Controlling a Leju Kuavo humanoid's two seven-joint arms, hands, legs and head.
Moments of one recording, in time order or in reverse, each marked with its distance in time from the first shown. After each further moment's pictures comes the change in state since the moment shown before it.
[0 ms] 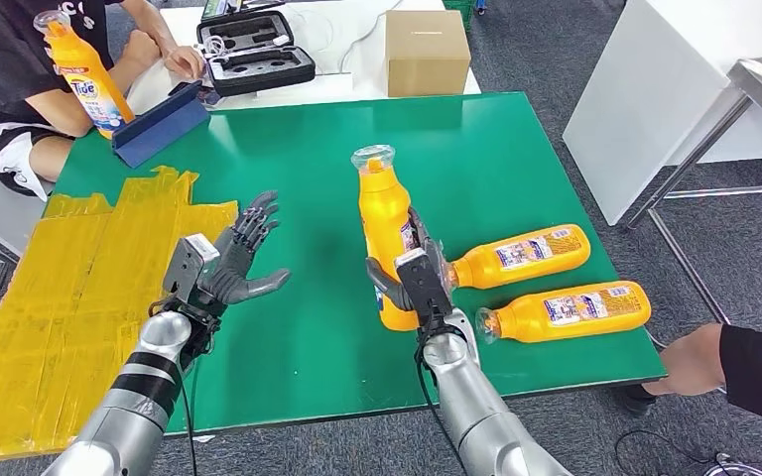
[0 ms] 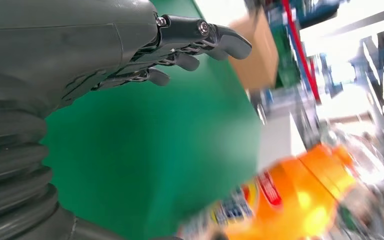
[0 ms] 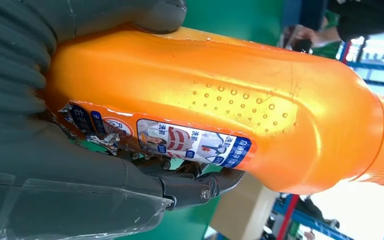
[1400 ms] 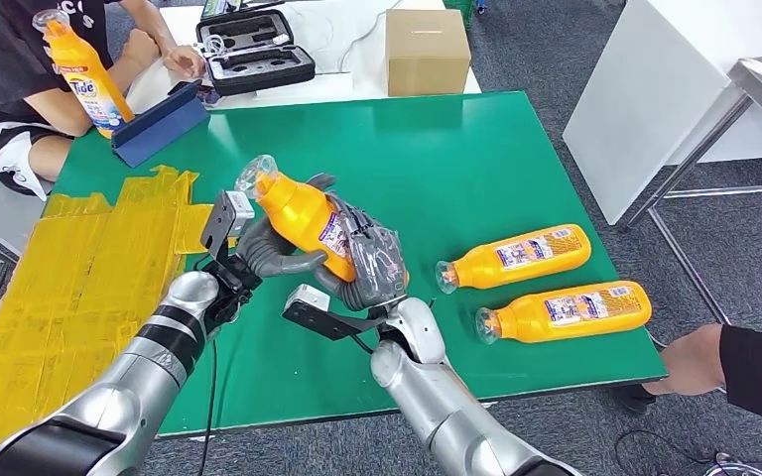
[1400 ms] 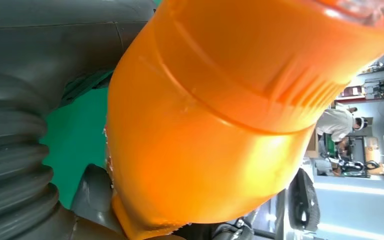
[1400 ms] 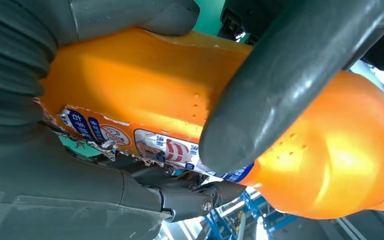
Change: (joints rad) left arm -0.206 -0.033 -0.210 0.225 0.192 -0.174 0.044; right arm -0.069 0.057 0.250 0.073 0.558 -0.387 0.161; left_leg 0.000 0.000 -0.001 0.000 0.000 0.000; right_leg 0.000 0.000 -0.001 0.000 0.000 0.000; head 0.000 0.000
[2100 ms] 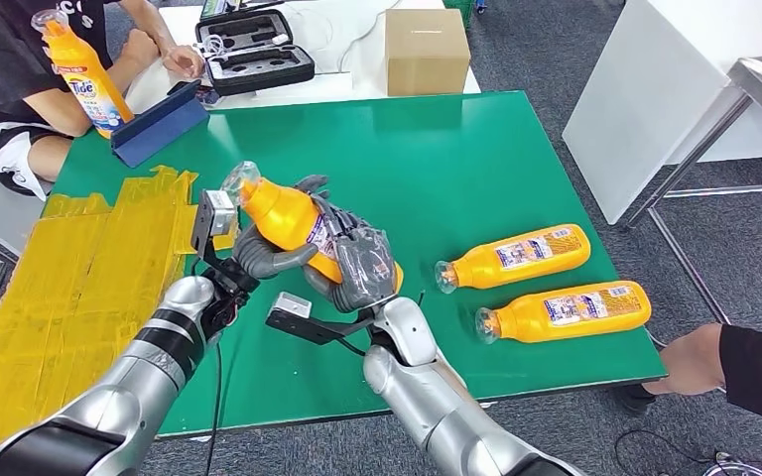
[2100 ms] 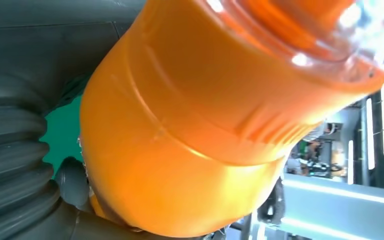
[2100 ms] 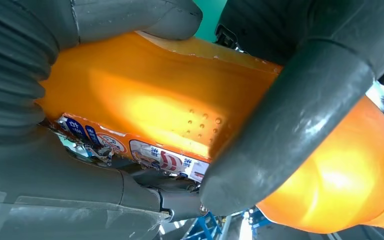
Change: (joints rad) left arm 0.007 0.000 0.005 0.026 0.139 -0.030 -0.008; right arm -0.007 0.000 0.076 0.013 0.129 -0.001 0.108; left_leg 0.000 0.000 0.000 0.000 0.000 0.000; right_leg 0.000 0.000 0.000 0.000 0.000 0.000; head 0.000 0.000
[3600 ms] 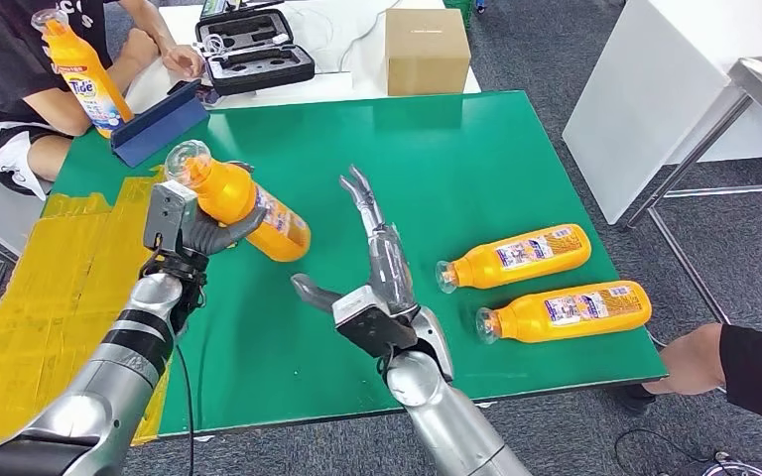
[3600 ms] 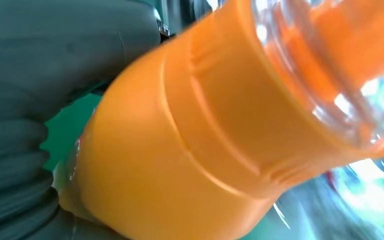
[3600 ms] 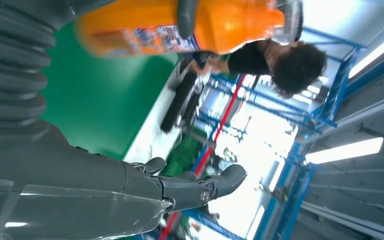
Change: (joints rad) left arm 0.030 0.087 0.142 -0.097 -0.338 0.645 0.001; right arm 0.220 -0.105 0.085 -0.592 -0.708 0.335 -0.181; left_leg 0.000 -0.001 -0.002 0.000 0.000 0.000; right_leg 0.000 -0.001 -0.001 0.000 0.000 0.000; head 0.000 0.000
